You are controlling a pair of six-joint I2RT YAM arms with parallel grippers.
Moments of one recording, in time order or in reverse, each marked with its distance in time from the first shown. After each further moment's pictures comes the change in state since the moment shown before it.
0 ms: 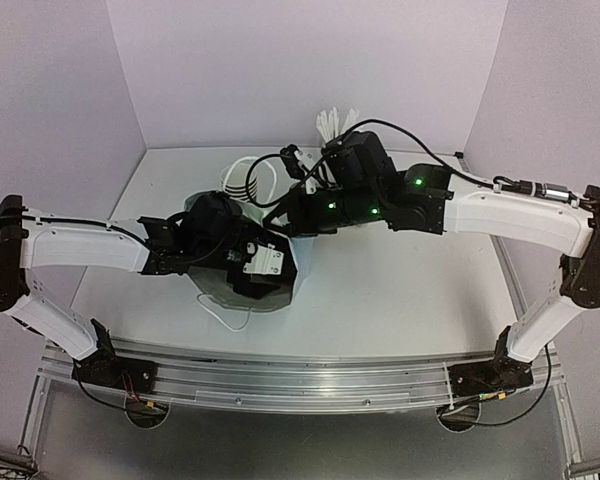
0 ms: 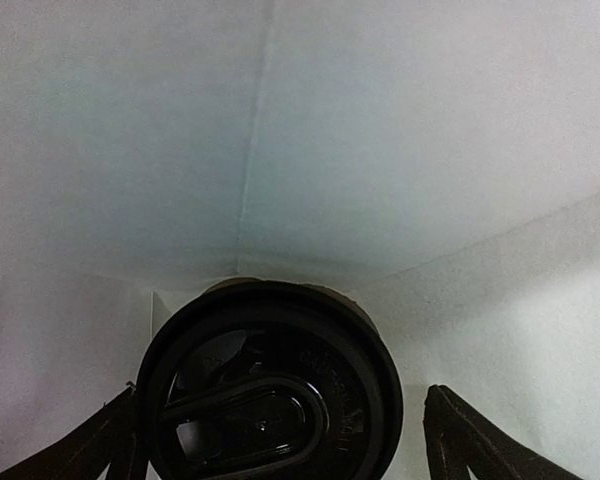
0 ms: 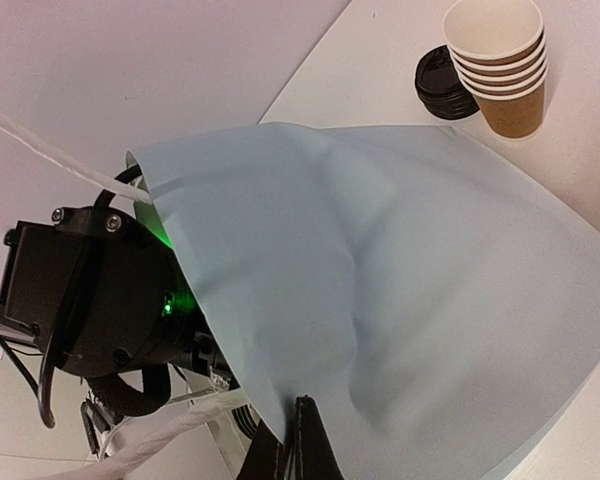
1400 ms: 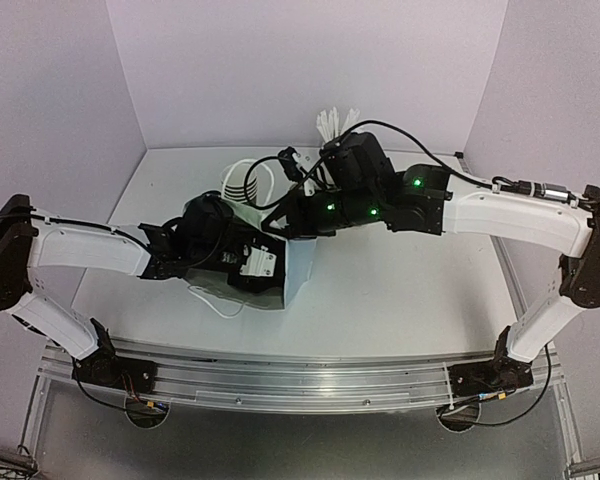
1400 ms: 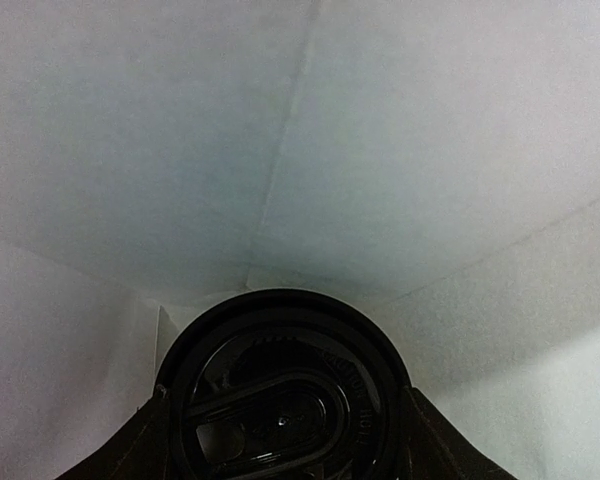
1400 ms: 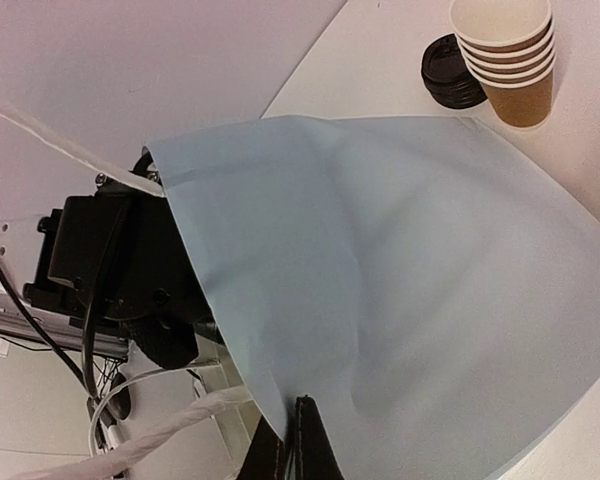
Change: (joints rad) left arm 0.058 0.019 -0.085 0.165 0.137 0.028; right arm 0.006 0.003 0.004 -0.006 -0.018 0.012
